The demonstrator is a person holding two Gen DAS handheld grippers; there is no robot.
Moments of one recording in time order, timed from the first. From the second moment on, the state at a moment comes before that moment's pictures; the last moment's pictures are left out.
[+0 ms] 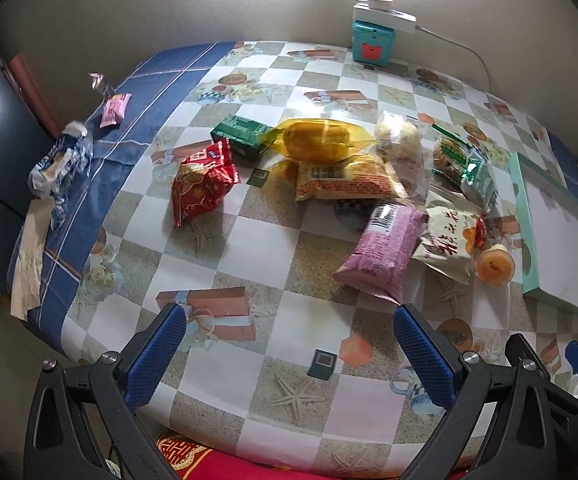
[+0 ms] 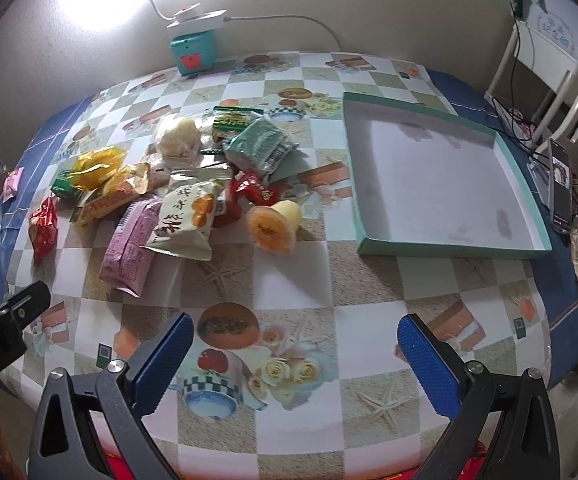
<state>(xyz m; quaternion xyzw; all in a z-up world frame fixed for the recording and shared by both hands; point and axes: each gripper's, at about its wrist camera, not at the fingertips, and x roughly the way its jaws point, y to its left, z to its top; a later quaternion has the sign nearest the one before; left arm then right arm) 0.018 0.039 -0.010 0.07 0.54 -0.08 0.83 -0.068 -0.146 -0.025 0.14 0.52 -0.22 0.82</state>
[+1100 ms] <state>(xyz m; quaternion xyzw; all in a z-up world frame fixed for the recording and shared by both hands) 0.155 0.171 -0.054 -0.03 0.58 -0.03 0.81 0.060 -0.094 -0.061 0.20 0.52 -0.14 0.82</state>
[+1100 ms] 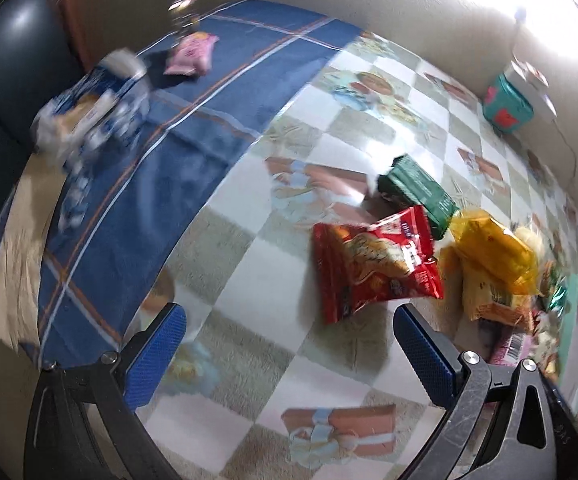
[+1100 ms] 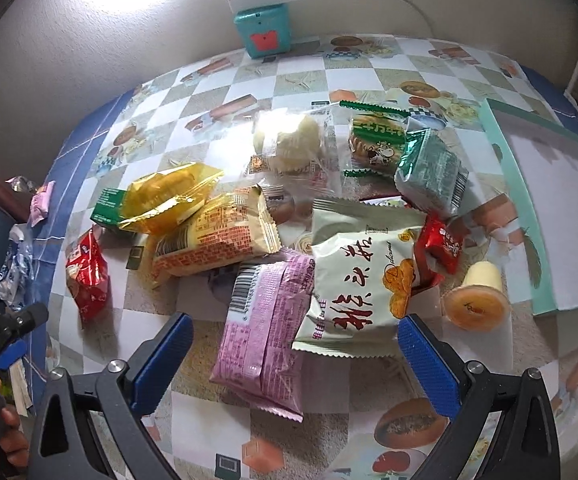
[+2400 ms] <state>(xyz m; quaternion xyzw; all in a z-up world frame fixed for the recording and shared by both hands) 0.239 0.130 -0.122 0.02 0.66 0.00 0.75 0.083 -0.080 -0.095 0.22 0.57 -0.10 0.79</state>
